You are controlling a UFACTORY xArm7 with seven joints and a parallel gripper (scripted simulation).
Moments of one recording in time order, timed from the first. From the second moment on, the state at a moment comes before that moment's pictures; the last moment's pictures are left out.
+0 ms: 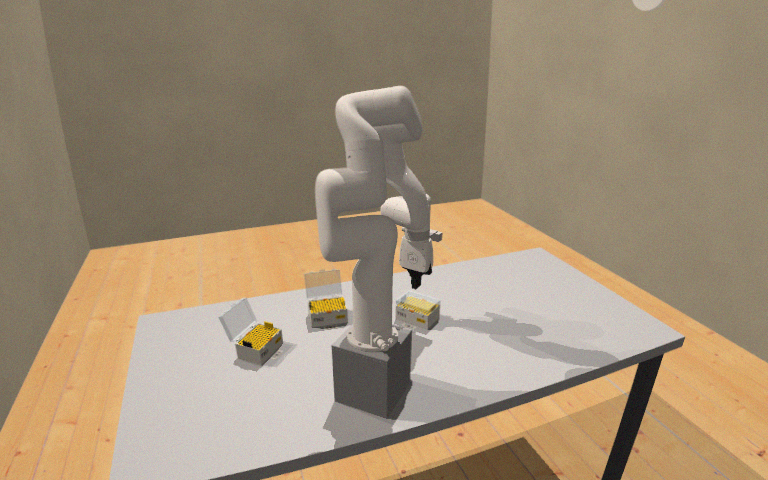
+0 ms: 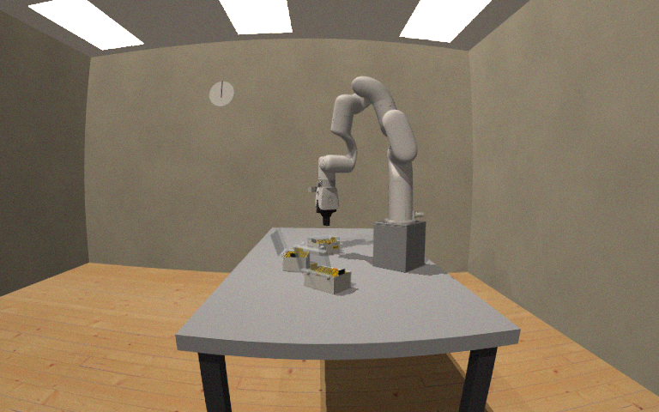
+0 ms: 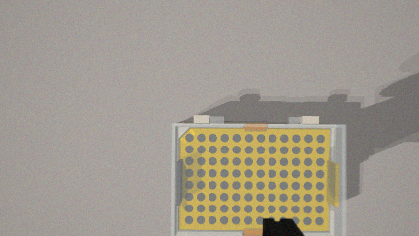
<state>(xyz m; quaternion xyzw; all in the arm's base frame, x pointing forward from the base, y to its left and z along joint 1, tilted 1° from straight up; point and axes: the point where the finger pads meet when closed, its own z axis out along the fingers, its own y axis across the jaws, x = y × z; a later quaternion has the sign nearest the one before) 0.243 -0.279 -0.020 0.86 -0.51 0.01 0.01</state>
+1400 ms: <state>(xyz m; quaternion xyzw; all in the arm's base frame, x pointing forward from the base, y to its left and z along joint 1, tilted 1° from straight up) 0.237 -0.266 -0.065 0.86 -0.51 0.01 0.00</state>
